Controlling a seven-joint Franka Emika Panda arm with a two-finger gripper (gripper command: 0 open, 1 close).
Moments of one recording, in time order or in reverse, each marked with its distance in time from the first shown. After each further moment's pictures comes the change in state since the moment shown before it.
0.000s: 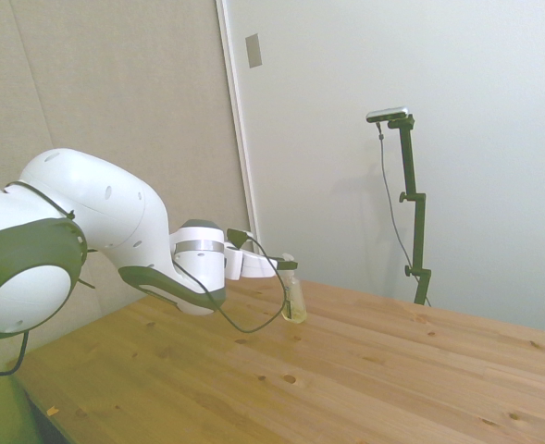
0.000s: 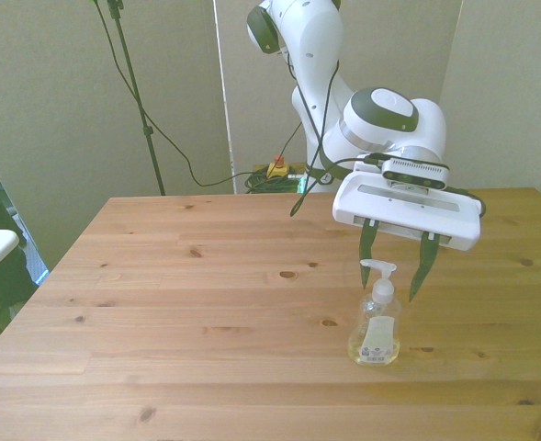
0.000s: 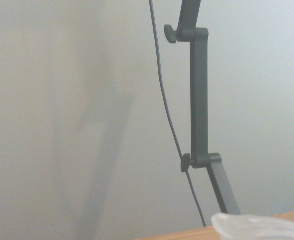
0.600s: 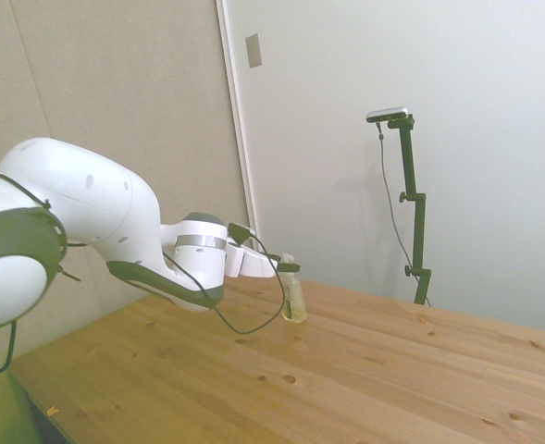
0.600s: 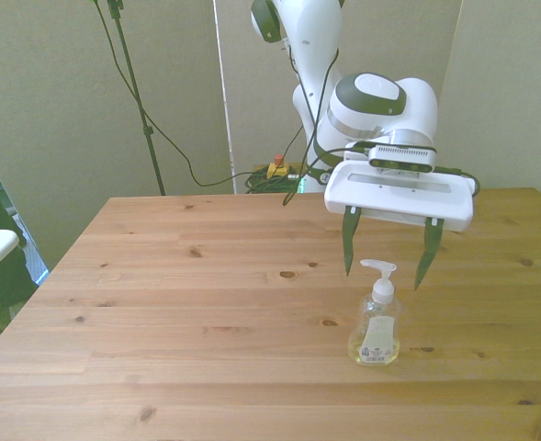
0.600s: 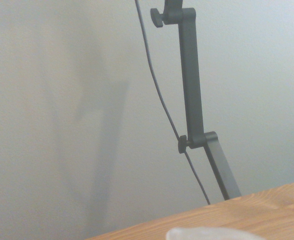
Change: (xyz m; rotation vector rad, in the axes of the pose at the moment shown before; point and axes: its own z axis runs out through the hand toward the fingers) arm 0.034 -0.003 -0.017 -0.044 -0.088 0.098
